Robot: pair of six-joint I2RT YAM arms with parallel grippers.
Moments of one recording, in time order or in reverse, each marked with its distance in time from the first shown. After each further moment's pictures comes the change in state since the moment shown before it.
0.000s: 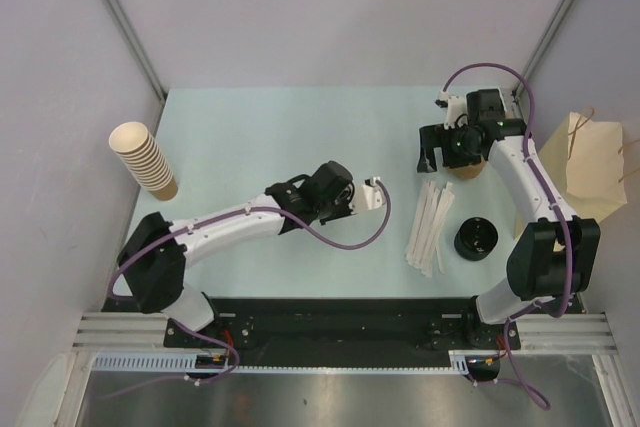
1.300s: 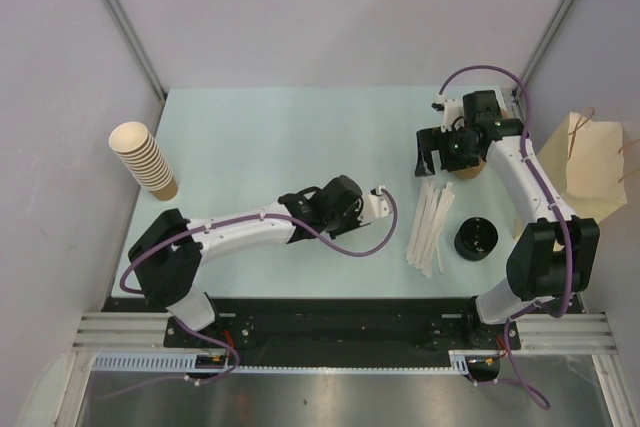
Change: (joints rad) left arm -0.066 0.074 -0.053 0.098 0.024 -0.177; right arm 0.019 0.000 0.000 -0.035 -0.001 0.000
